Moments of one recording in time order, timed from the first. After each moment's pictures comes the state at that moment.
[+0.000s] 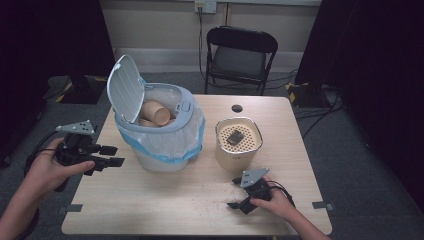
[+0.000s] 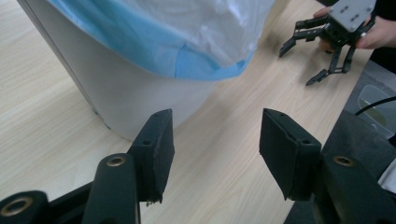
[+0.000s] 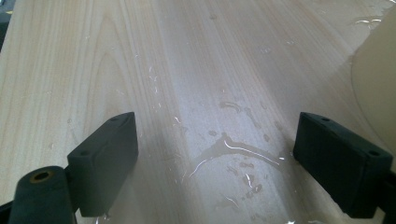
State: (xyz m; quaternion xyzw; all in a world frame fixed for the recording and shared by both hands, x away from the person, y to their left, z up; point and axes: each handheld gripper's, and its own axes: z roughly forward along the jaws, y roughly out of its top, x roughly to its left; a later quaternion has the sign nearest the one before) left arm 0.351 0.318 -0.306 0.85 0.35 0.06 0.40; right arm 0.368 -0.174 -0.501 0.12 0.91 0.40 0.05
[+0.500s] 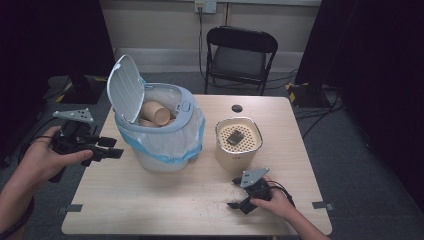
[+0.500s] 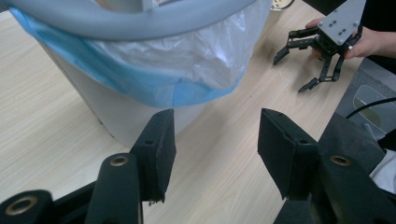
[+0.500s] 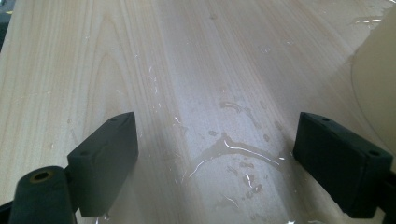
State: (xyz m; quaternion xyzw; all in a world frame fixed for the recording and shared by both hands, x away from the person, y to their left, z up) left arm 0.359 0.311 -0.275 0.85 0.35 0.06 0.38; right arm 0.368 -0.174 -0.501 0.12 0.91 0.40 0.05
